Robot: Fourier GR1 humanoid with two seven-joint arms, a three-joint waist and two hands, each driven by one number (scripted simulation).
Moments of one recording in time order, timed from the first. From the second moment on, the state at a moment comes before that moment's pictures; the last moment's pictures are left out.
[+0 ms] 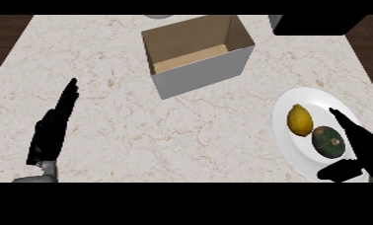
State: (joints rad) left arm 0.00 0.20 0.06 -1.53 -0.18 0.04 0.06; right arm 0.09 -0.42 -0.06 -1.53 0.65 0.24 0.38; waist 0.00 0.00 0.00
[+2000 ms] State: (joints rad) left arm -0.12 0.13 -0.04 -1.55 -0.23 -0.02 0.09; right arm -0.69 -0.60 0.08 -1.13 0.59 0.36 -0.76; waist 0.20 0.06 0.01
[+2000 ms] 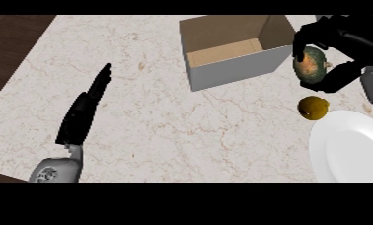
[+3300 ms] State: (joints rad) left arm -0.08 0.15 0.03 -1.51 -0.23 0.01 0.08; right arm -1.22 -0.35 0.33 -0.63 0.40 0.41 -0.82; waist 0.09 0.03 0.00
